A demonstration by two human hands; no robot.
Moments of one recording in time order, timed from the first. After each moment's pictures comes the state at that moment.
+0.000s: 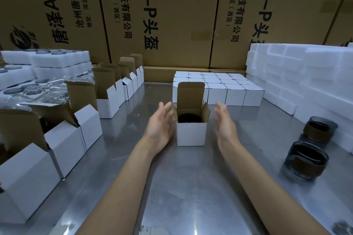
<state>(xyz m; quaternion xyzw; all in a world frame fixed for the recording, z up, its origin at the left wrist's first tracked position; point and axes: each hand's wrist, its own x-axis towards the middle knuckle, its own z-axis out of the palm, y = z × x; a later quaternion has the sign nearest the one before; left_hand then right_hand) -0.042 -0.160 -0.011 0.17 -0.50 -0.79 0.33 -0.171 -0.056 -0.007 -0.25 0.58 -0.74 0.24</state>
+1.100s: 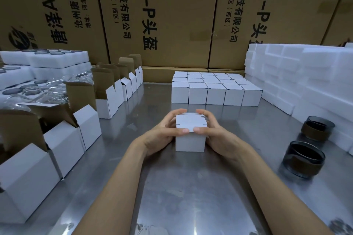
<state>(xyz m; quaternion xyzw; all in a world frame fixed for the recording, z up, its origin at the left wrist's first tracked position) -0.029 -0.157 -0.015 0.10 -0.65 -0.73 0.20 -0.179 -0.036 -0.010 -0.44 0.49 -0.60 0.45</state>
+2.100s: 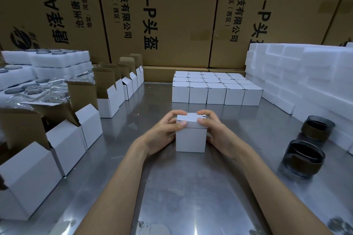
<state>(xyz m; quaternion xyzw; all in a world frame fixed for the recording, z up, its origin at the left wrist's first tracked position) -0.025 -0.151 -0.010 0.11 -0.62 -0.75 0.21 -0.186 -0.041 -0.014 -0.43 0.54 -0.59 0.42</state>
